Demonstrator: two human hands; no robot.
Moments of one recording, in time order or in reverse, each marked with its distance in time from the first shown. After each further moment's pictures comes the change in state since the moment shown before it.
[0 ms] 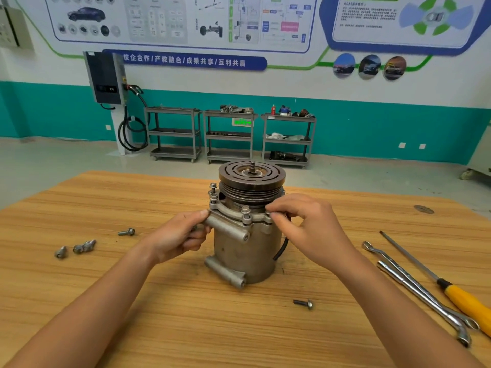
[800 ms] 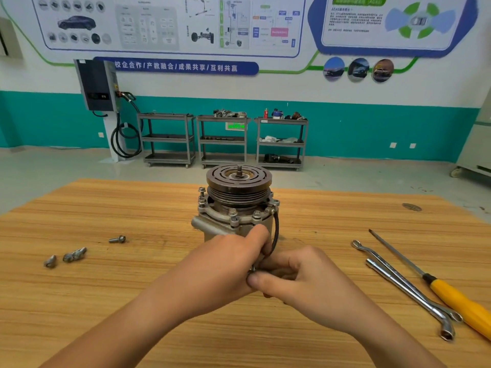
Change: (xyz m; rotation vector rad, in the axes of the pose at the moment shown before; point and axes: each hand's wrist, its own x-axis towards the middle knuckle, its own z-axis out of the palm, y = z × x) left_hand -0.059 0.049 0.121 1.303 -0.038 0.494; right_hand -0.049 -0.038 -0.021 0.431 -0.403 0.393
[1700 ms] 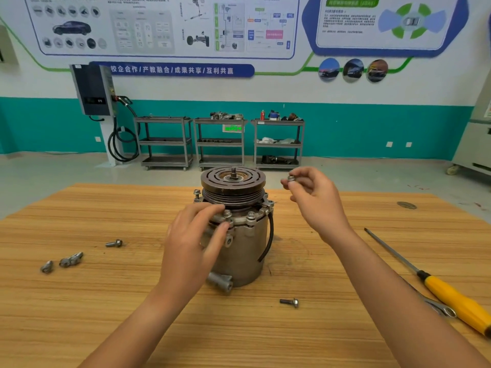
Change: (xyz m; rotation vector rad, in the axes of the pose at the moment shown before) left_hand 0.000 -0.035 0.030 -0.088 0.759 -0.182; right_hand 0.081 0.033 -0.050 0.149 0.607 -0.061
